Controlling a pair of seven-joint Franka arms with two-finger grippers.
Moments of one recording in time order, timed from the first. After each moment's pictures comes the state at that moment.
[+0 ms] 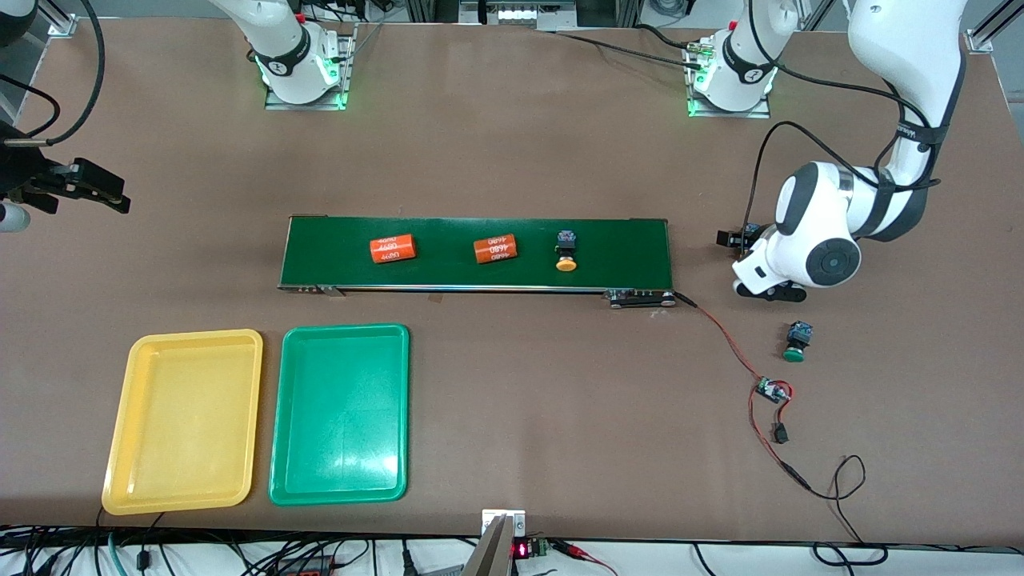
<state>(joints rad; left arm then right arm) -0.03 0.35 -0.08 -2.13 0.04 1.98 -0.05 0.10 0.07 -0.13 -1.53 -0.02 1.56 -0.05</state>
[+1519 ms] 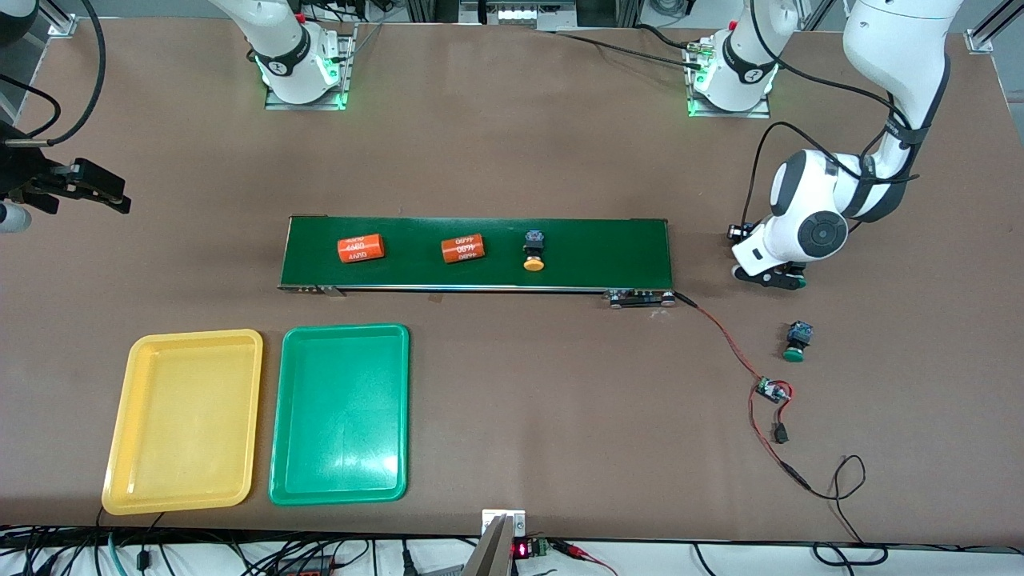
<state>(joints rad) -0.01 0.35 -0.05 -2.30 0.12 2.24 0.03 0.10 0.07 -0.13 -1.53 -0.02 1.56 -0.05</state>
